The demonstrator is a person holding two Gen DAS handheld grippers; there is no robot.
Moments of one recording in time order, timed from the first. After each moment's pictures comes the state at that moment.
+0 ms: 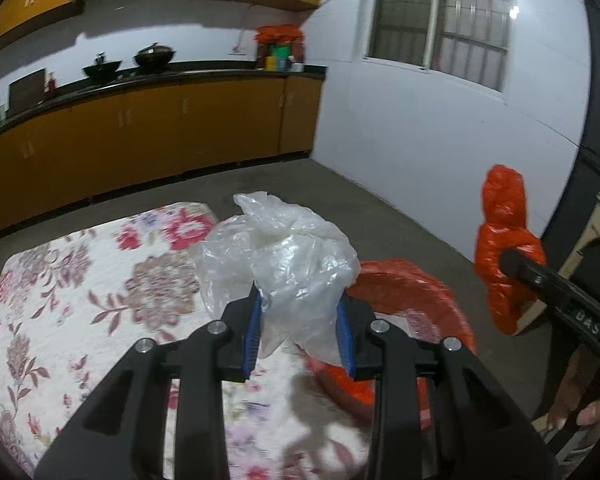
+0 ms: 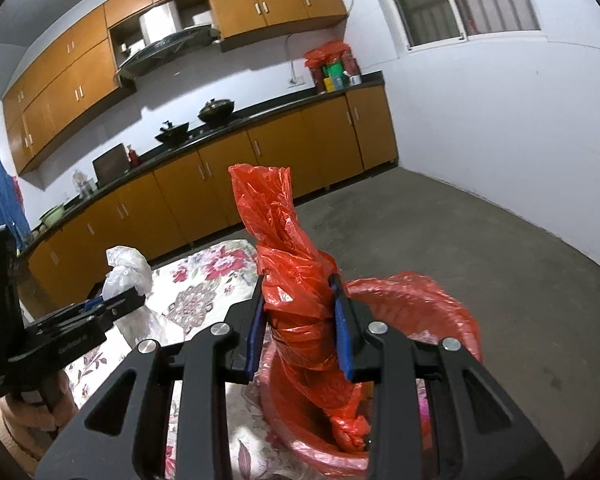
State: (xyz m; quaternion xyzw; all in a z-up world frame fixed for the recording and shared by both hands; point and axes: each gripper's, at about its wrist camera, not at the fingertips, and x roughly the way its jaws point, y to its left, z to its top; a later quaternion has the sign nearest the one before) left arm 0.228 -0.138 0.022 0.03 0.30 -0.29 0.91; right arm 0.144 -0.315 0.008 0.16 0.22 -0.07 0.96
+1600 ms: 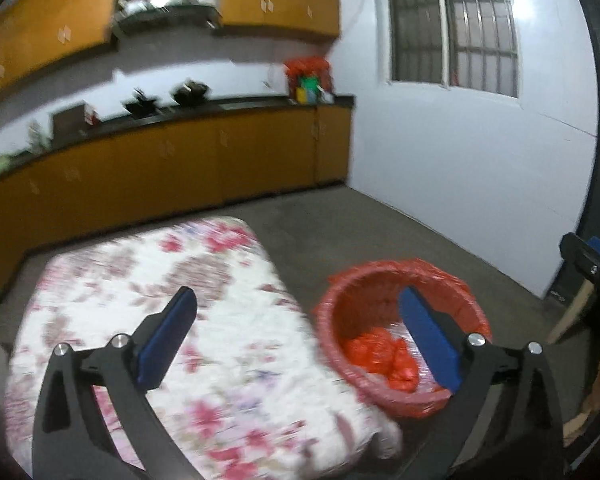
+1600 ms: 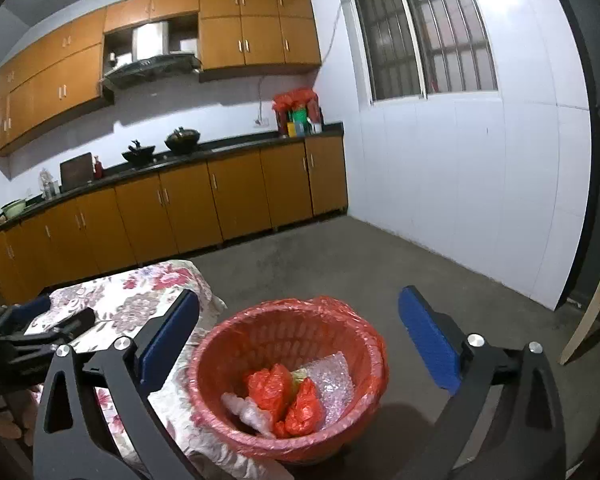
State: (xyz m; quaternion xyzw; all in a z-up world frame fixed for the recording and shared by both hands) left arm 0.135 -0.120 0.010 0.05 0.22 -0.18 0.96; right arm 0.049 -0.292 0.012 0.08 0.15 -0.16 0.97
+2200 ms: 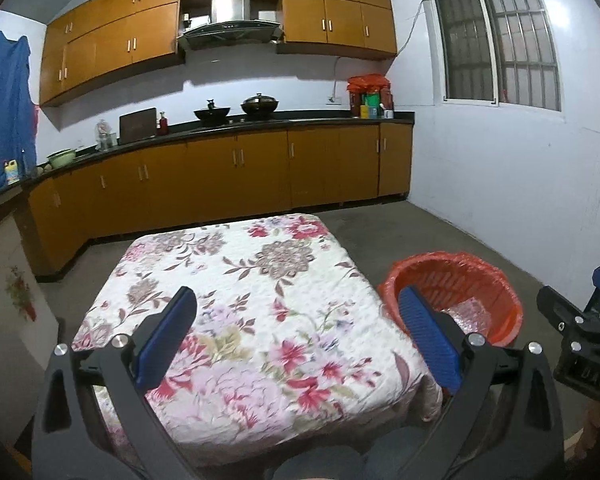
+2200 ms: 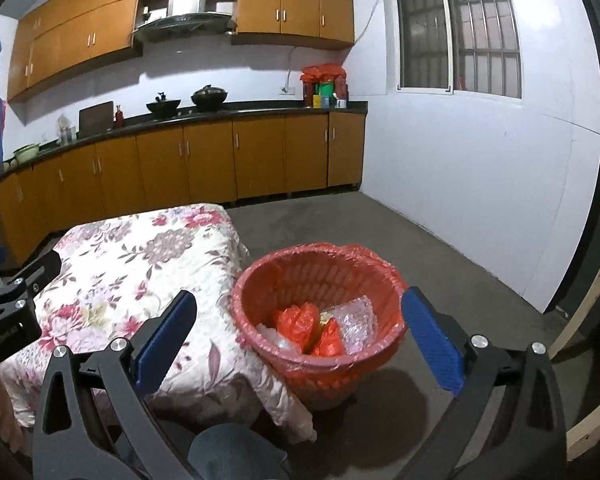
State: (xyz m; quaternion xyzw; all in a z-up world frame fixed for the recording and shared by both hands) left arm 0.046 -0.055 0.009 0.04 0.20 -0.08 0.97; right arm 0.019 -0.209 -0.007 0.03 0.23 -0.14 0.96
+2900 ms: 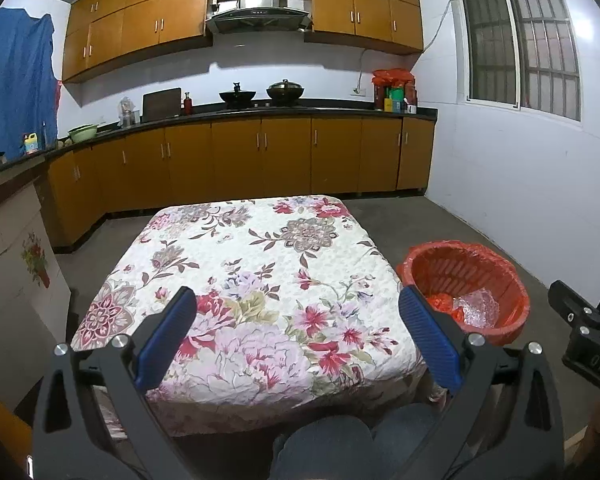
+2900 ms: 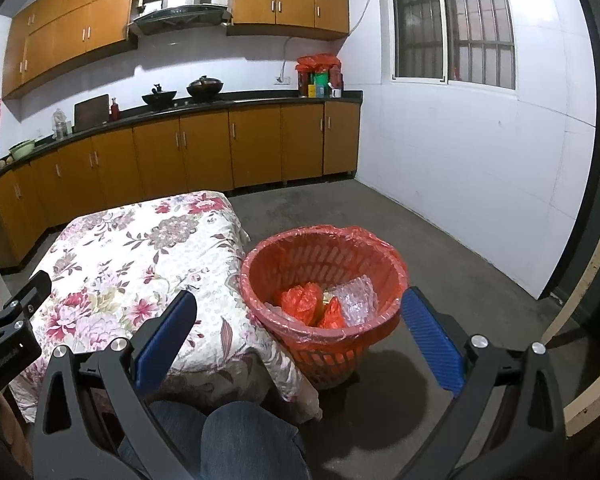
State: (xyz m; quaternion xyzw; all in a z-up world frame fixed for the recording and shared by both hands) left arm 0.017 -0.026 -0.004 0.01 0.23 -0.04 0.97; right arm 0.005 -0.192 -0.010 0.03 0.24 -0.15 0.96
